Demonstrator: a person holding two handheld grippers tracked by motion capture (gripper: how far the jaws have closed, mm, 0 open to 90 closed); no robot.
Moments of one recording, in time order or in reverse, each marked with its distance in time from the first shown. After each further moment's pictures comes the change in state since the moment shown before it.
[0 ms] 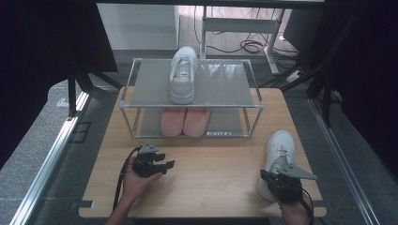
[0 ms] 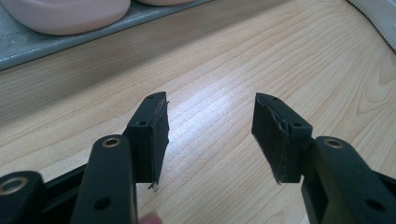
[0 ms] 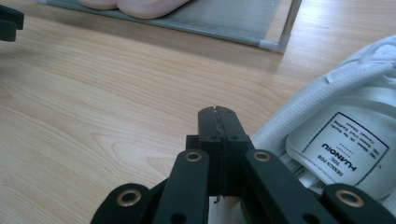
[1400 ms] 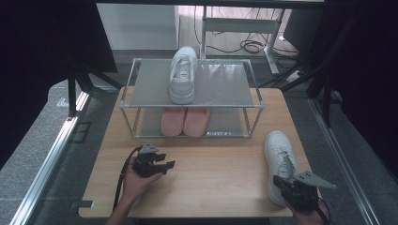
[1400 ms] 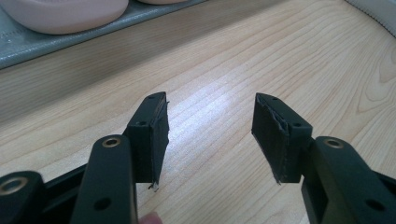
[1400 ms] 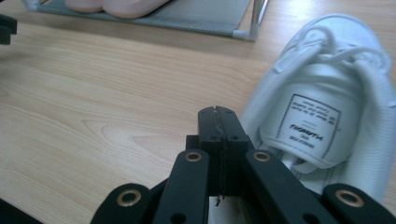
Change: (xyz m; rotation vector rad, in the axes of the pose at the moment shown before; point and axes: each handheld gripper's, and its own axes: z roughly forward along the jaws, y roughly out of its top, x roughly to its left) left arm 0.000 0.000 0.000 0.001 -0.002 0.000; right arm -0.017 -0.015 -0.030 -0.002 -0.022 0.049
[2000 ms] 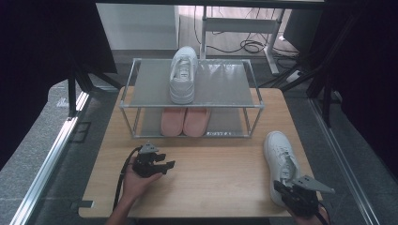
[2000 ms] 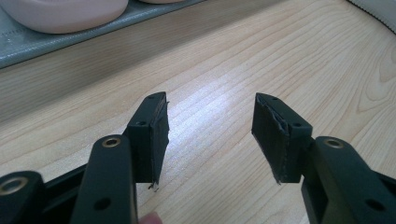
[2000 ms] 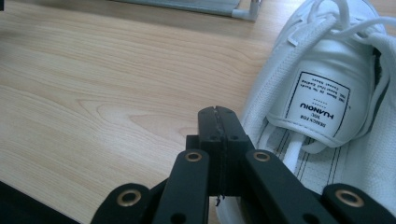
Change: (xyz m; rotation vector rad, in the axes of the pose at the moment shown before) left arm 0.000 0.000 0.001 0.006 -0.001 0.003; right arm 0.000 -0.011 -0.003 0.041 -0.019 -0.005
